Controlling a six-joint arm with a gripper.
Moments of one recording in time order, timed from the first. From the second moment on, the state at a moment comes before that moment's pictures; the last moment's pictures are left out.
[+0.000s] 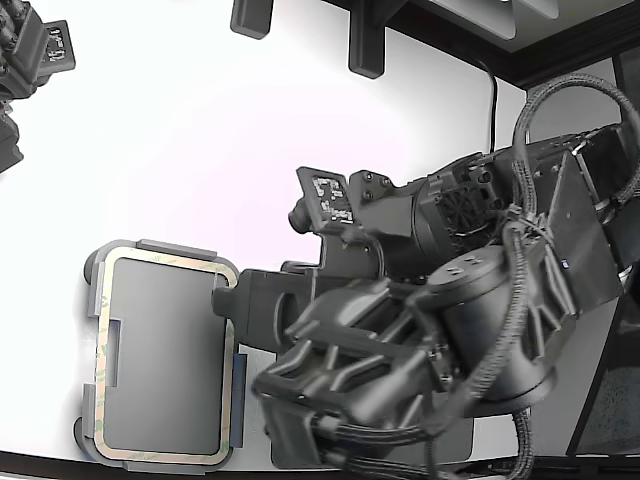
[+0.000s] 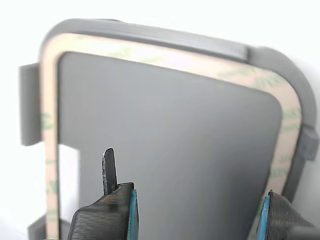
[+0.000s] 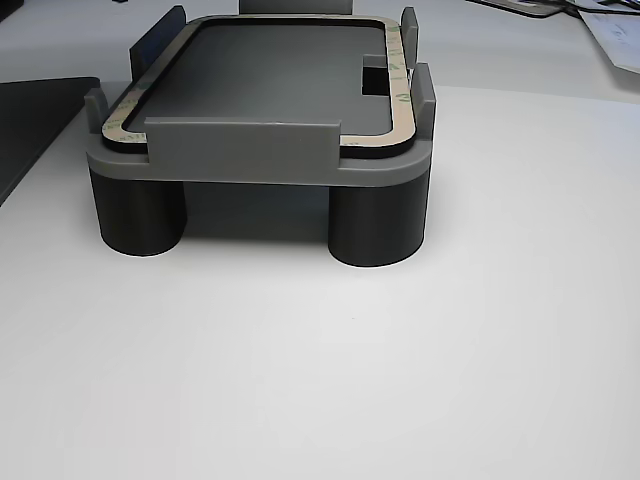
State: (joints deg) arm 33.0 82.3 71.4 94.0 22.3 113.8
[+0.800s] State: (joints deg) arm 5.5 143.8 127.1 61.6 11.4 14.5
